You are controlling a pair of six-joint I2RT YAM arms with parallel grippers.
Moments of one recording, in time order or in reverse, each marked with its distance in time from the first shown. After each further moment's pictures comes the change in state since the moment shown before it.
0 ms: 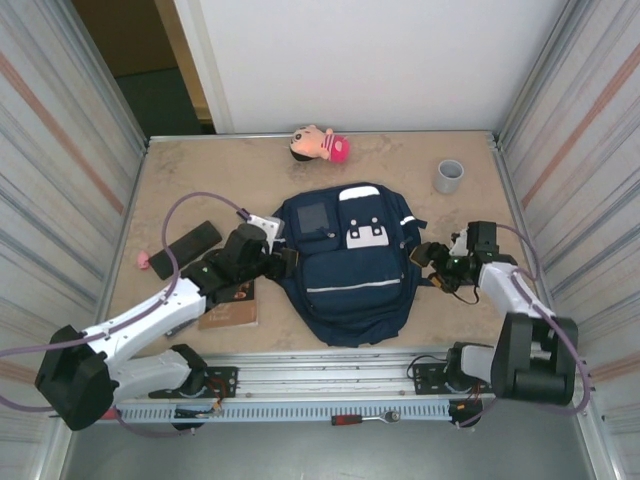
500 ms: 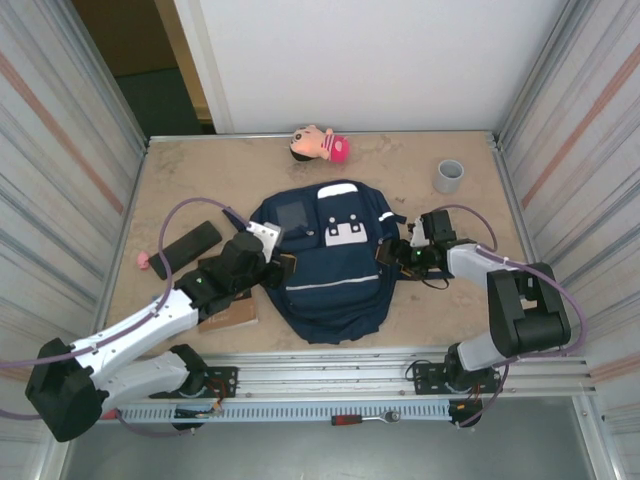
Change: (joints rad) left arm -0.047 -0.088 -0.042 0.009 -0.034 0.073; right arm 0.308 0.239 0.079 0.226 0.079 -0.024
